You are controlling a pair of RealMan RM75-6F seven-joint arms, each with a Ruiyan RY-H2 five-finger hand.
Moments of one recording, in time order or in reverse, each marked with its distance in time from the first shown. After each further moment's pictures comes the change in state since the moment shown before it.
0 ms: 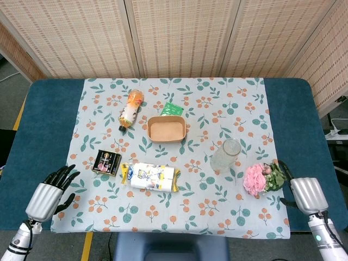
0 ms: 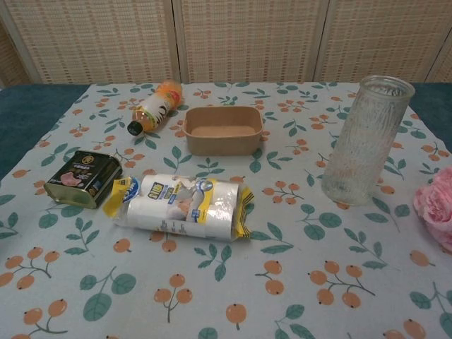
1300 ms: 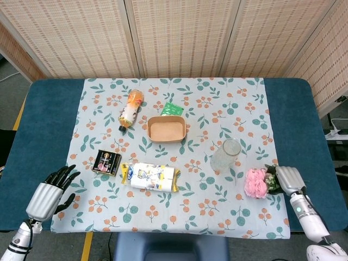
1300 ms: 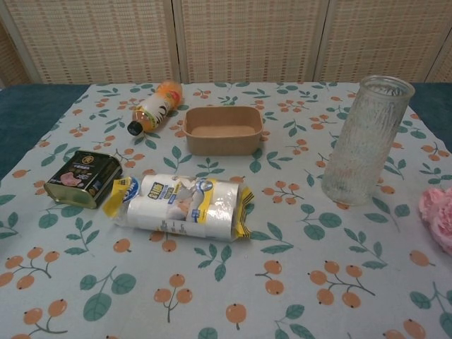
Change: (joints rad) left arm -0.005 0.002 0.003 0.002 -0.007 -0.016 -0.014; right arm 0.189 -0.171 0.073 0.264 0.239 -0.393 0.160
